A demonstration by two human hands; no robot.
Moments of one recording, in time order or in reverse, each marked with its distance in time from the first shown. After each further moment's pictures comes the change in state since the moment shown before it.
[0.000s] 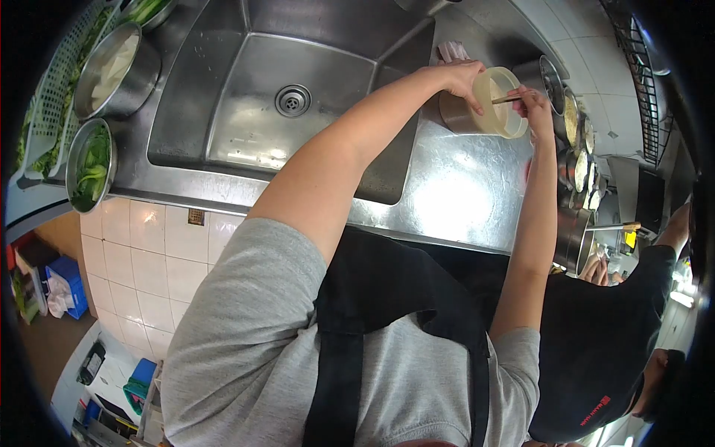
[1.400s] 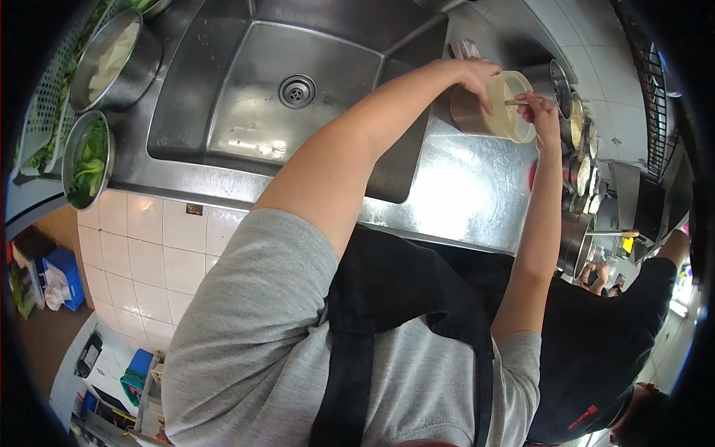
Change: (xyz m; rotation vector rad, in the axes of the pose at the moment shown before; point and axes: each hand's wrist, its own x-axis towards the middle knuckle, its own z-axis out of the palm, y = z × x) left_hand 0.014 -0.011 -0.006 -0.015 -0.087 0.128; right_hand 0.003 0.002 0.006 0.015 -0.049 0.071
